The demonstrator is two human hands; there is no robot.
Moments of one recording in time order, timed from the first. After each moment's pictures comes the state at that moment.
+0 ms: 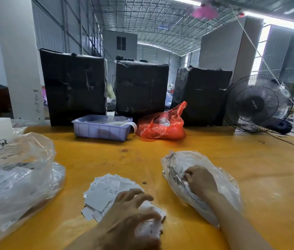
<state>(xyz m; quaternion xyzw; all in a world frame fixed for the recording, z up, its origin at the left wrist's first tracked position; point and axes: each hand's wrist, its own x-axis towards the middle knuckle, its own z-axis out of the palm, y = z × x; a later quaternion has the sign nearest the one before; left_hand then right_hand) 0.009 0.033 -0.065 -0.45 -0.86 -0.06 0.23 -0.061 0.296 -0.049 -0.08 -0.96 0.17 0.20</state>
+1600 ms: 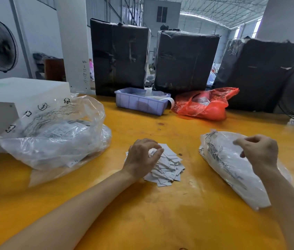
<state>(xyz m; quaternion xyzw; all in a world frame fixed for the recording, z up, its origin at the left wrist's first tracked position) -0.026 0.003 -0.063 -0.15 -0.88 -0.37 0.27 -0.042 0.293 -0.013 -0.13 -0.83 0.42 0.34</state>
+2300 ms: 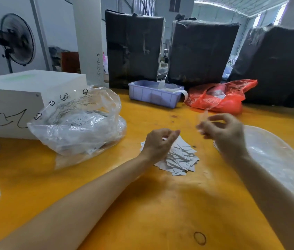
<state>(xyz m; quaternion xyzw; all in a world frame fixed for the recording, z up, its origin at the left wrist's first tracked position) -0.017 0.007 -0.046 -0.11 -0.81 -0.55 0.17 -0.010 0.176 0.002 0.12 -0.73 0.64 0.21</state>
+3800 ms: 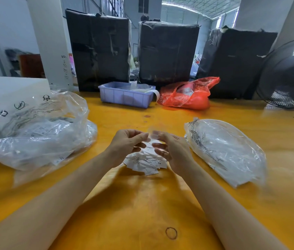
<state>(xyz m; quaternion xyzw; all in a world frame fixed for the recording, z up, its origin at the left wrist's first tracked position) -0.016 -0.003 -0.034 -0.09 -0.70 -0.70 0.01 -0.002 0.150 -0.032 0.01 -0.62 0.79 -0.01</state>
